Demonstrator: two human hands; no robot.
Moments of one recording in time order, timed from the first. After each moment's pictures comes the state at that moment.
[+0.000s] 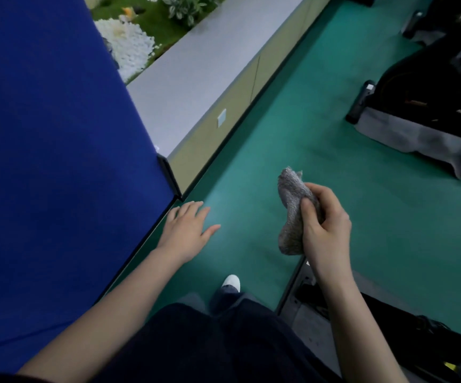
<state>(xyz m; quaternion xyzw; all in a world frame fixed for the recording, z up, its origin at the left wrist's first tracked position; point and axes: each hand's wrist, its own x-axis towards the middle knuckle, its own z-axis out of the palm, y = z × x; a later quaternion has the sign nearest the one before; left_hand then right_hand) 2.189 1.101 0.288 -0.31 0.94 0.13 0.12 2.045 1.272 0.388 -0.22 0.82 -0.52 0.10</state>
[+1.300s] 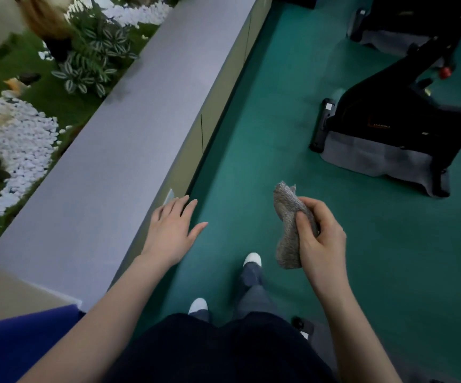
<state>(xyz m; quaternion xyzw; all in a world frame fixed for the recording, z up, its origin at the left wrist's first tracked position) 1.756 0.818 0.281 -0.25 0.96 0.10 0.10 1.645 1.036 0.372 -0.15 0.84 -0.51 0.07</state>
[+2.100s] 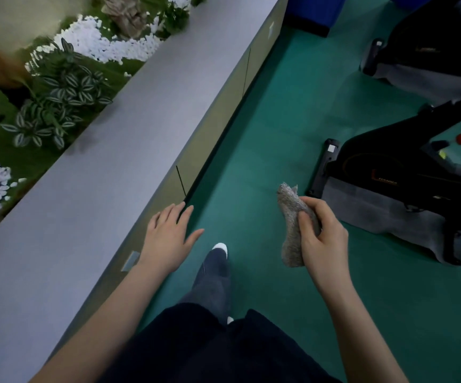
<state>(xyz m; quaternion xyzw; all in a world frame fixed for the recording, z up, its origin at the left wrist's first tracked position) 1.454 0.756 0.269 -0.30 0.94 0.09 0.11 1.305 0.965 0.362 -0.19 0.85 -0.48 0.11</state>
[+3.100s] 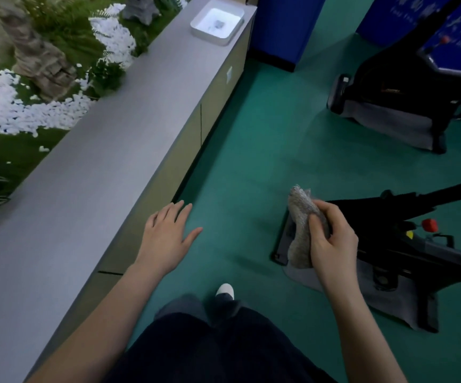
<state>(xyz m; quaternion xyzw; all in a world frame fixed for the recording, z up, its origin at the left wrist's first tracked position) 1.017 0.640 0.288 -0.27 0.95 0.11 0.07 0.878 0.867 0.385 -0.15 0.86 -0.48 0.06</state>
